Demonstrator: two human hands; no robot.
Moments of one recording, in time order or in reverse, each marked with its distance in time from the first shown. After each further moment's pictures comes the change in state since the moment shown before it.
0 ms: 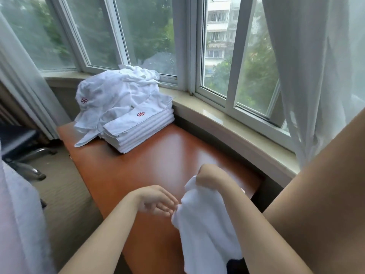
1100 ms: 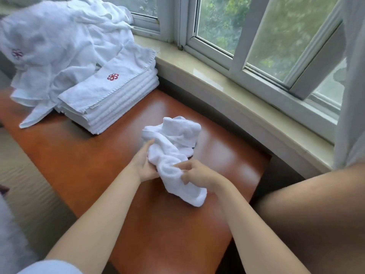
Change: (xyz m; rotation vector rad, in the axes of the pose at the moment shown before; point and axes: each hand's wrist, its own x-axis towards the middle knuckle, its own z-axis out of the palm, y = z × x) left_hand 0.146 0.033 -0.088 -0.883 -0.159 -0.002; right_hand 0.110 -0.012 0.066 0.650 -0.317 -0.159
